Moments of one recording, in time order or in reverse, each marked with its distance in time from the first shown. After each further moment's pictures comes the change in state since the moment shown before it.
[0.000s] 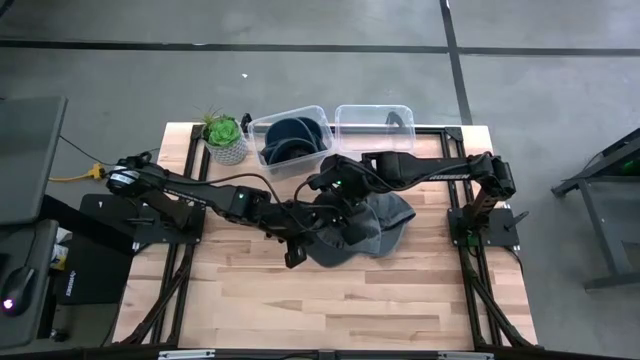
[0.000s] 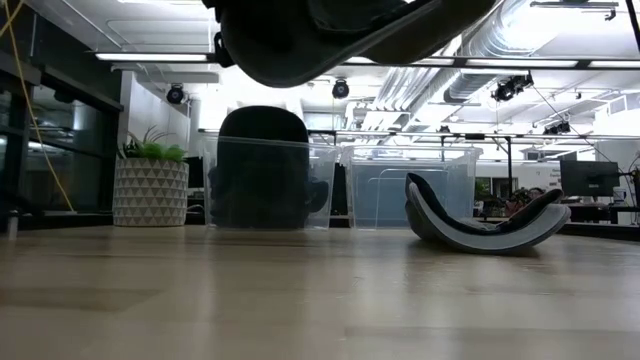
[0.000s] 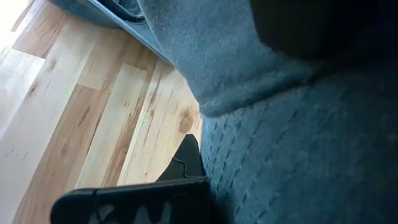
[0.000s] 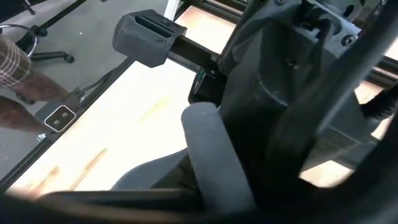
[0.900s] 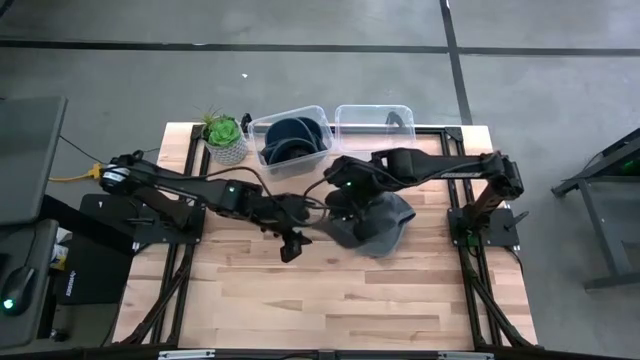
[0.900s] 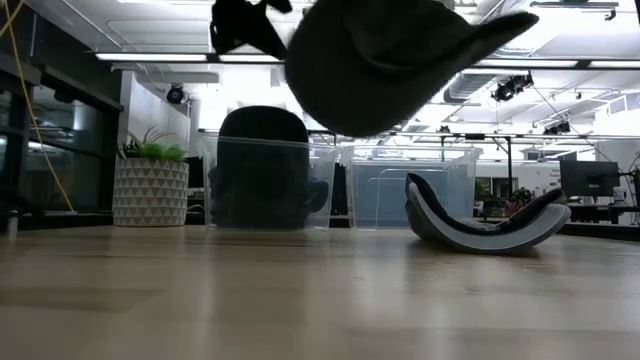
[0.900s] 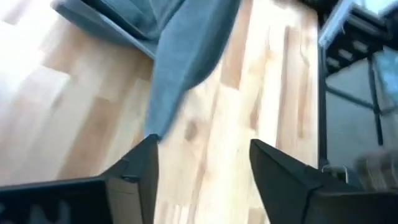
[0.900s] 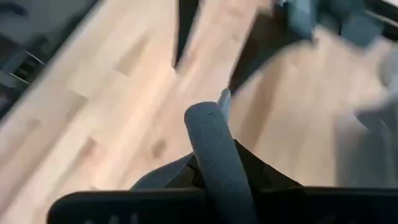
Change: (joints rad) left arm 0.003 -0.063 0.006 -0.036 -0.016 0.014; right arm -0.006 -0.064 0.000 -0.231 0.208 -0.015
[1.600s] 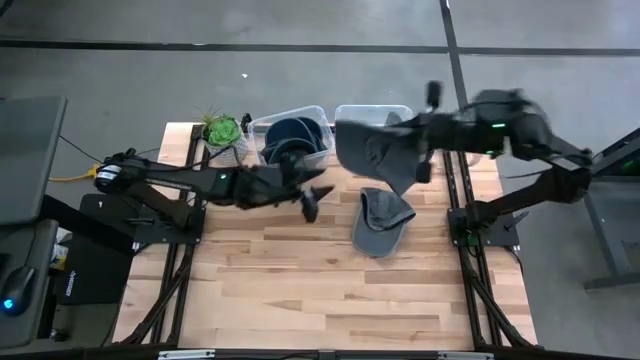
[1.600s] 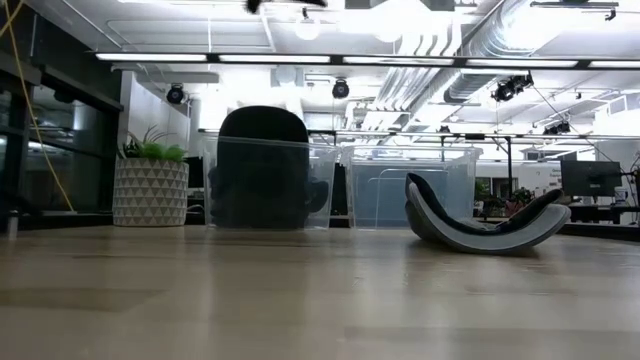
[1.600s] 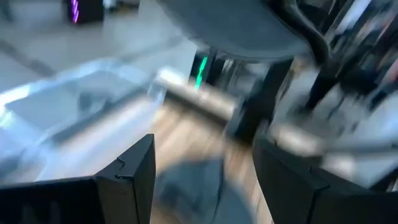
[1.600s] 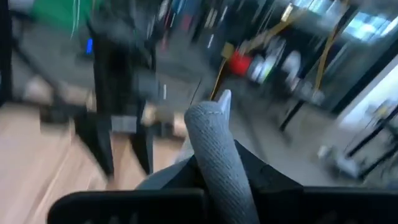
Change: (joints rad) left arm 0.082 -0.048 0.024 0.428 -0.438 0.098; right arm -0.078 -0.524 -0.046 0.283 0.344 0.013
